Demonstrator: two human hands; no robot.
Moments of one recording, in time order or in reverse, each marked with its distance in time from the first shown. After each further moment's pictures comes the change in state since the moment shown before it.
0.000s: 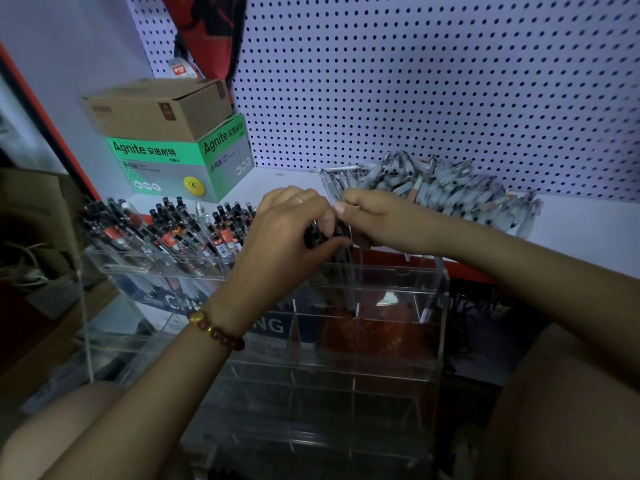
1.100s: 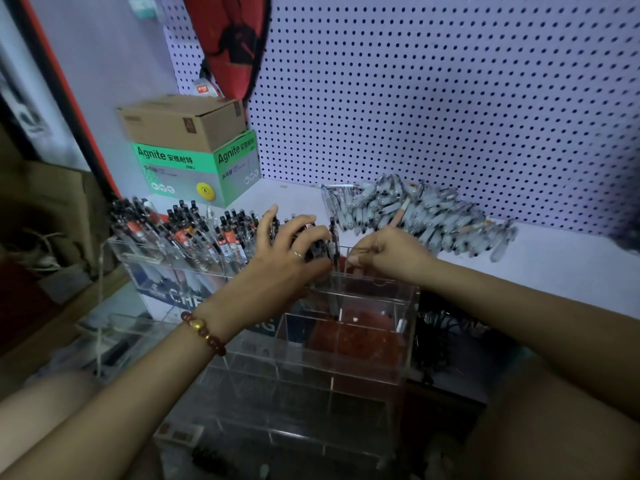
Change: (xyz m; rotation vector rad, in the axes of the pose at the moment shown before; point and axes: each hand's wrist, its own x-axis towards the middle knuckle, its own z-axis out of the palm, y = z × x) left_hand -0.033 0.008 -0.003 0.621 -0.175 0.266; right_hand -0.024 0.026 0.007 -0.106 0.060 0.225
